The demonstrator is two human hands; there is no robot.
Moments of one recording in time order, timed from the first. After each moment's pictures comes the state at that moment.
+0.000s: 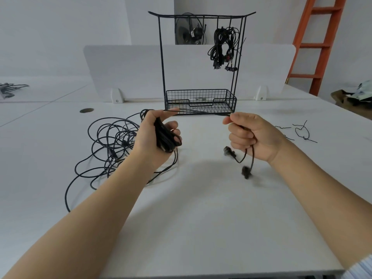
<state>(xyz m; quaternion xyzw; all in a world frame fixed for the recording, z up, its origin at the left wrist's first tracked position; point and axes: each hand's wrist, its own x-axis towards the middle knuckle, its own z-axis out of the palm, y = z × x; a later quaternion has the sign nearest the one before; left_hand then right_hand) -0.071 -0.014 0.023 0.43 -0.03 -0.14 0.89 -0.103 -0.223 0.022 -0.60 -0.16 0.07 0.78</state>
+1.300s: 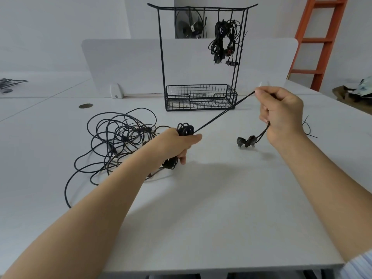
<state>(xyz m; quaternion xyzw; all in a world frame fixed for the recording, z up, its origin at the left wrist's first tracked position) -0.074 -0.022 0.011 0.85 -0.15 -0.13 0.49 -0.102 -0.229 0.036 -0.60 0.04 -0.36 0.71</state>
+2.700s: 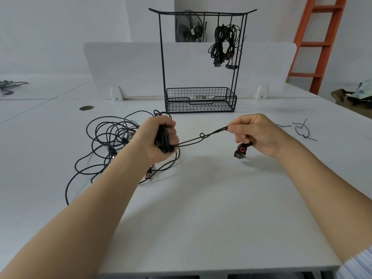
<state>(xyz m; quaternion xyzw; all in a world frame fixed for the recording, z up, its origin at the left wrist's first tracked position) -0.064 -0.008 0.025 0.47 0.02 -0.23 0.85 -0.106 -0.228 0.021 -0.77 -0.05 -0.03 0.64</state>
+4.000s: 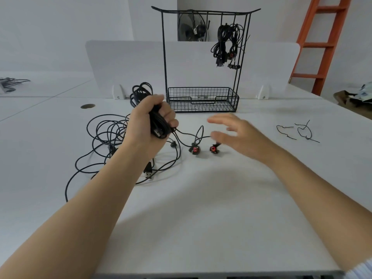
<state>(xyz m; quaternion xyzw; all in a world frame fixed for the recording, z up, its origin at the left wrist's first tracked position) -0.080 -0.008 0.041 0.37 -0.13 -0.08 0.91 -0.114 -0.196 0.021 -0.90 -0.13 -0.11 0.39</state>
